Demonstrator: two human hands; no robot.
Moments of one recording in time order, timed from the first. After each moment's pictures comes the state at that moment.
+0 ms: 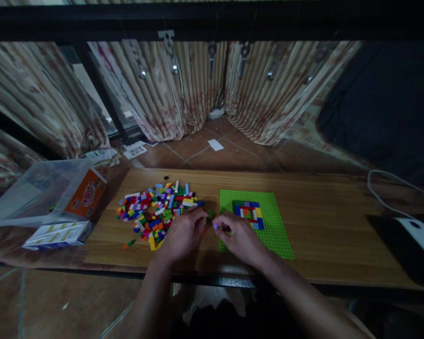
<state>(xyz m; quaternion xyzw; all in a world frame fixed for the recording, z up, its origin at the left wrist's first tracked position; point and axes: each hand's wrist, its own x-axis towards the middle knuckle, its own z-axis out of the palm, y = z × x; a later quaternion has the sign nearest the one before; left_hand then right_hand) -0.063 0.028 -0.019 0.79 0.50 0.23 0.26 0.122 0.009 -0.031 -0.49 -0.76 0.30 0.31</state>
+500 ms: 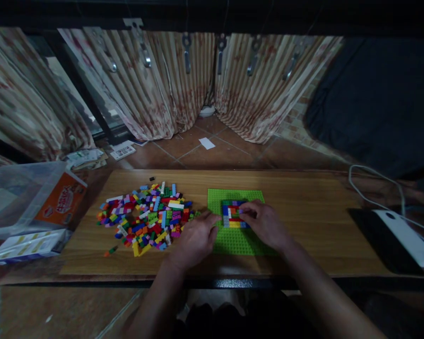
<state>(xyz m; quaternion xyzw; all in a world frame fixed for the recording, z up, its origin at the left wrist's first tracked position) -0.007 0.023 -0.021 0.84 0.45 0.16 0.25 0.218 0.027 -0.038 -0.63 -0.68 0.23 0.29</state>
